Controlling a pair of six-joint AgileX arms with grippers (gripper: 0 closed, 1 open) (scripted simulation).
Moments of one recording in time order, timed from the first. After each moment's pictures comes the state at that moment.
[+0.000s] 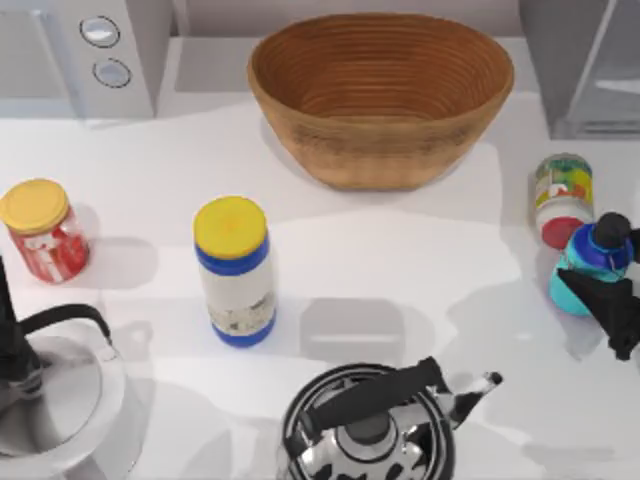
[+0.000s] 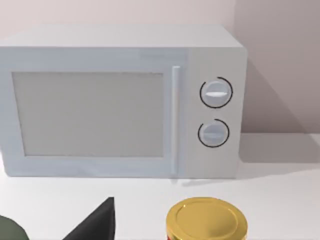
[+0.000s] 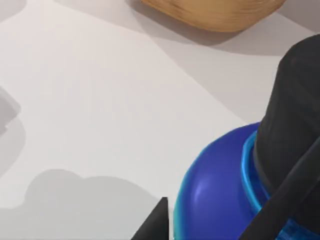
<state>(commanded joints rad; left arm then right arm) 0.00 0.00 0.00 0.00 0.00 0.00 -0.11 1.74 0.40 0.78 -0.80 -0.43</state>
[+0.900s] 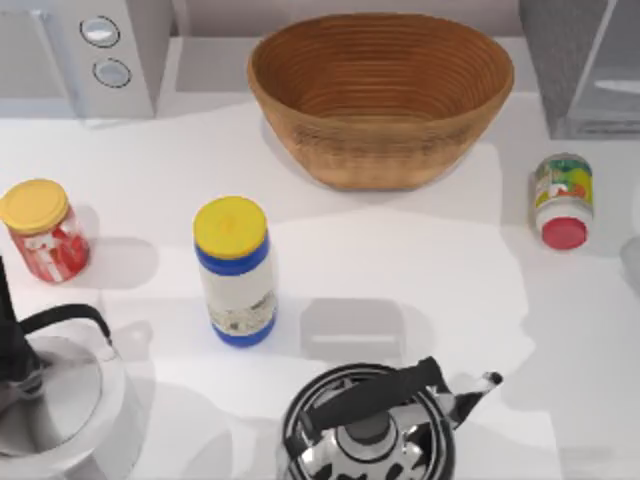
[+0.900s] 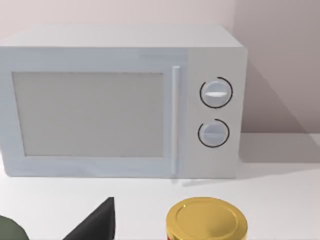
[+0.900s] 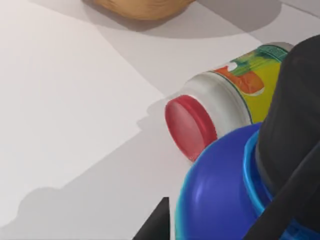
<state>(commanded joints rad) 0.00 0.00 0.00 0.00 0.00 0.00 -0.47 1.59 0.59 0.09 -1.06 -0.84</state>
